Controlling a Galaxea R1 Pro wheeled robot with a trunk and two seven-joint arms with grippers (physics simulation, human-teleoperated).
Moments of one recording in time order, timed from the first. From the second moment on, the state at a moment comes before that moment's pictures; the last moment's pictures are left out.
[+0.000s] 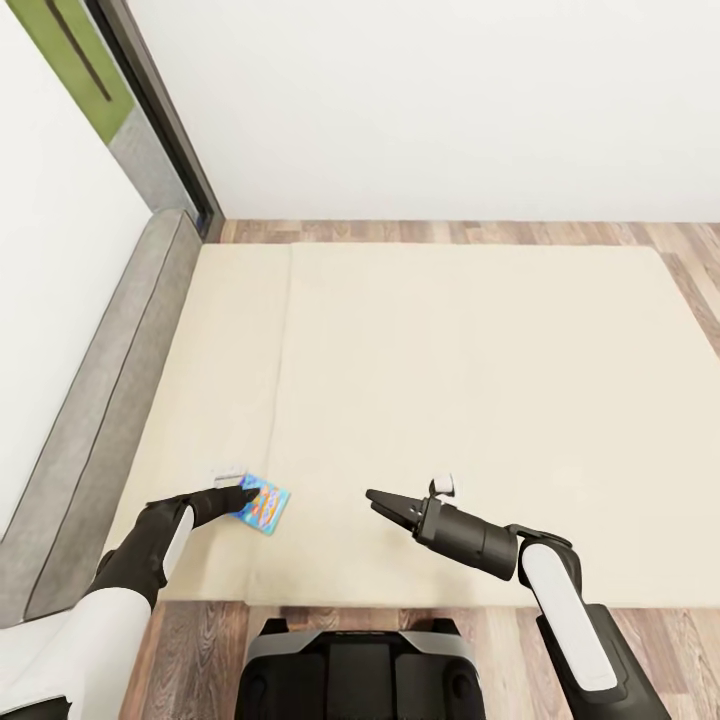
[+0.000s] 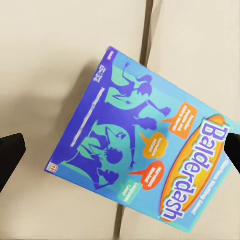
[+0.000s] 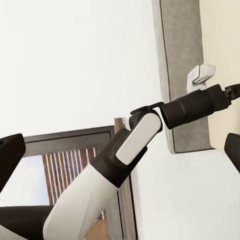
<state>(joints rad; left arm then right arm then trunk) -0.72 0.07 0.22 -0.76 -0.05 0.49 -0.29 -0.33 -0.02 0.09 -1.59 -0.98 1.01 0.56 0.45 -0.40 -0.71</state>
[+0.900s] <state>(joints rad) -0.72 0.07 0.22 -0.76 -0.05 0.49 -0.31 -0.32 0.00 0.09 -1.59 -0.97 1.01 0.56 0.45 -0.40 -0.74</state>
